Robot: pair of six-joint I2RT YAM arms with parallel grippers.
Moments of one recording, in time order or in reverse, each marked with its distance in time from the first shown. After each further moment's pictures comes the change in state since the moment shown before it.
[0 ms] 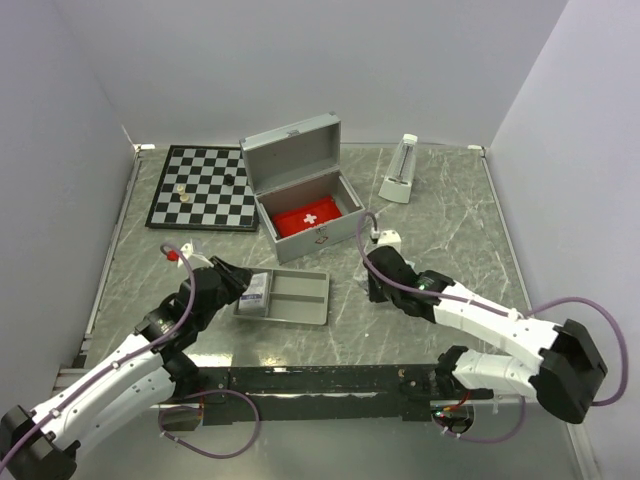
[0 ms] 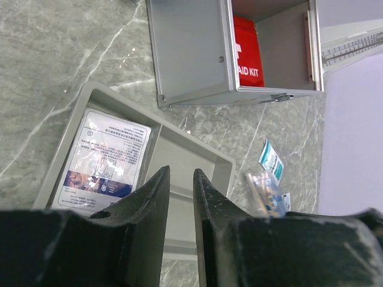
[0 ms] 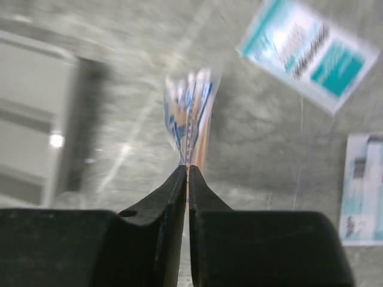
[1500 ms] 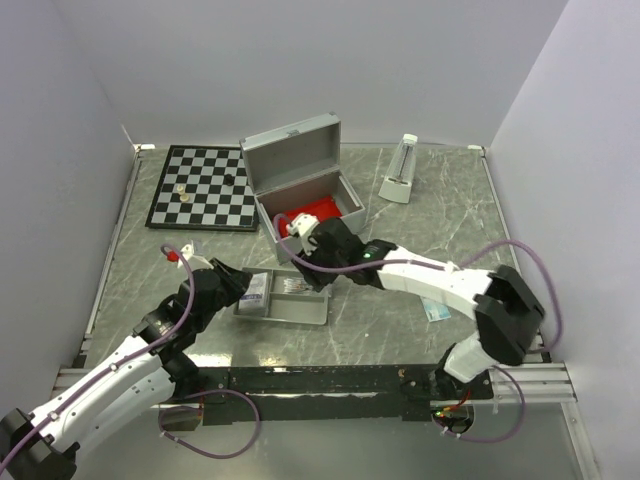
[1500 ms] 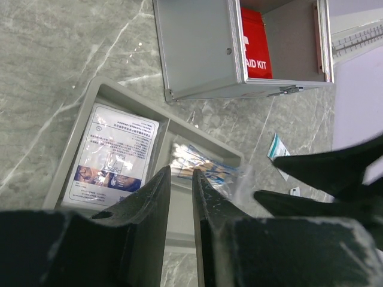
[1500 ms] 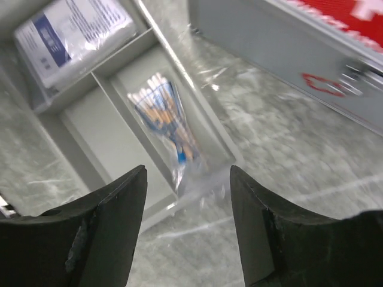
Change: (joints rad) left arm 0.000 -0.019 -0.002 -0.037 0.010 0.028; right arm 0.122 0.432 0.419 0.141 -0.343 -0.574
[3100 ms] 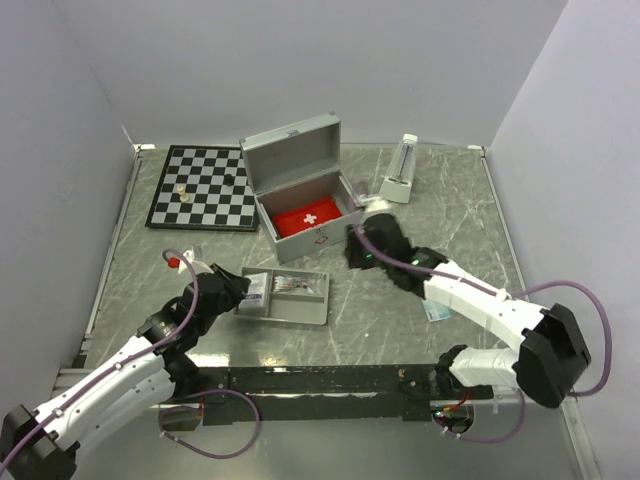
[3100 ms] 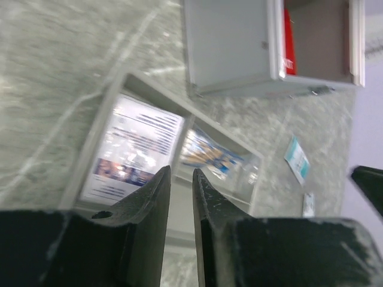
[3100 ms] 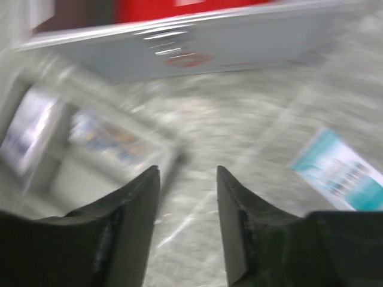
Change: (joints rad) left arm 0.000 0.008 -0.050 0.007 -0.001 -0.031; right arm -0.116 -0.280 -0.203 0.081 0.209 0.377
